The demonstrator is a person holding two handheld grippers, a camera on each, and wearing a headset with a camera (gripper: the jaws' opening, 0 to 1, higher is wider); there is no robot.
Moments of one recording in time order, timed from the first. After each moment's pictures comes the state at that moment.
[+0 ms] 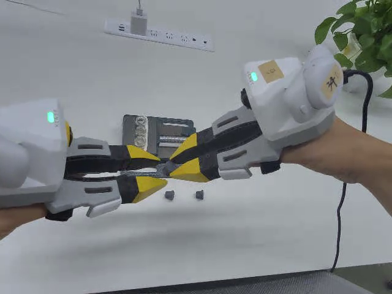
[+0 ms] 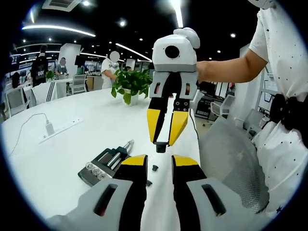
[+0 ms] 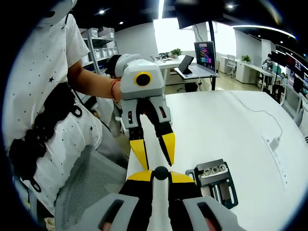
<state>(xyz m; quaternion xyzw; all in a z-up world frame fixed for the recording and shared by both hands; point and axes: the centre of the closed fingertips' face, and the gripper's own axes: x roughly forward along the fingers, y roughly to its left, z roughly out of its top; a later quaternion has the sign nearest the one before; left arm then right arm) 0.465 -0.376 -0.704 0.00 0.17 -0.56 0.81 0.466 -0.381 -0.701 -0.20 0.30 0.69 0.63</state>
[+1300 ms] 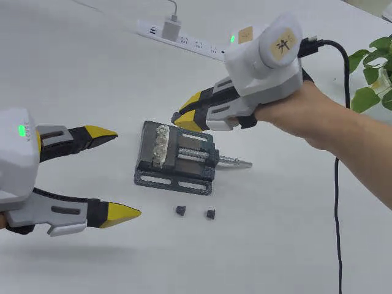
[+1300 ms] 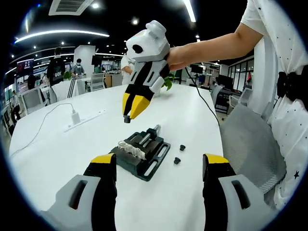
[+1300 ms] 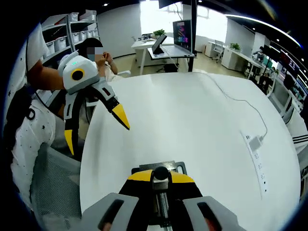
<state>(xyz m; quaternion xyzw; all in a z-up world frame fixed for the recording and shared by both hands) 0.488 -0.314 -0.739 0.04 0.18 -0.49 0.85 0.588 -0.347 -0.752 -0.30 0.35 0.61 0.65</state>
